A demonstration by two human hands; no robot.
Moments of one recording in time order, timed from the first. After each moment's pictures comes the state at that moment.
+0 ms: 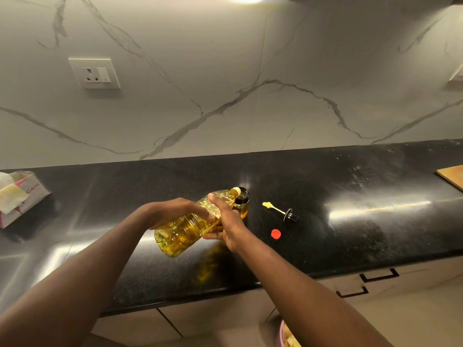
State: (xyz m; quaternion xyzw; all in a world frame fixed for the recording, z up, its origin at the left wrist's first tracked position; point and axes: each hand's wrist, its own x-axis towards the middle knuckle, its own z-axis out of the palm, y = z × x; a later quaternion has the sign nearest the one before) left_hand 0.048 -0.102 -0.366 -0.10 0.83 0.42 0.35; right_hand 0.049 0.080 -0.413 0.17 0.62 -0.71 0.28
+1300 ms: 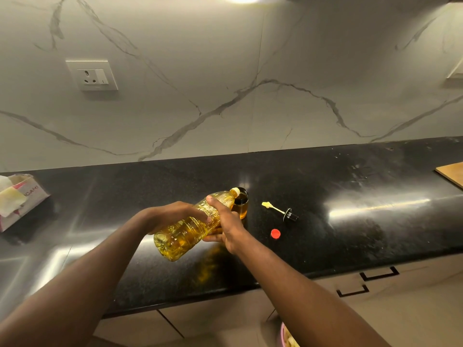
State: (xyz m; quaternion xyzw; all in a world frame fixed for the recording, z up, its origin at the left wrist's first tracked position) left_hand 0.047 -0.107 -0.381 -0.09 0.82 0.44 0.34; right_hand 0.051 0.079 -0.416 0.17 0.62 -0.71 0.28
